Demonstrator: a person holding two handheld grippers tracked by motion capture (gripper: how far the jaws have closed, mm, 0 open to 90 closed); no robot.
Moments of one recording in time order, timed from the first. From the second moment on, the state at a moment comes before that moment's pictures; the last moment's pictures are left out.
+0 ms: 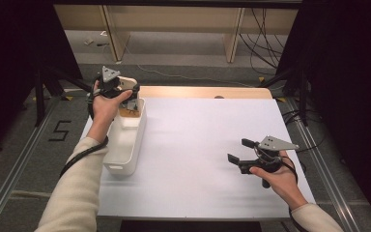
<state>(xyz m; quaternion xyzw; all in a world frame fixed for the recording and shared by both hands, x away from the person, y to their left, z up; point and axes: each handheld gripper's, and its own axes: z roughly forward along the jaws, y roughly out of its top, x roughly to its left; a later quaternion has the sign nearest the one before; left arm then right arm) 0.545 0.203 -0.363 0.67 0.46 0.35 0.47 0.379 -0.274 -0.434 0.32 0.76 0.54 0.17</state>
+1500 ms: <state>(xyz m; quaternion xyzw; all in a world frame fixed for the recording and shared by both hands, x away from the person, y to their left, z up) 0.559 0.202 -0.371 0.67 0.47 0.34 0.46 0.380 -0.275 -0.435 0.32 0.76 0.53 0.17</state>
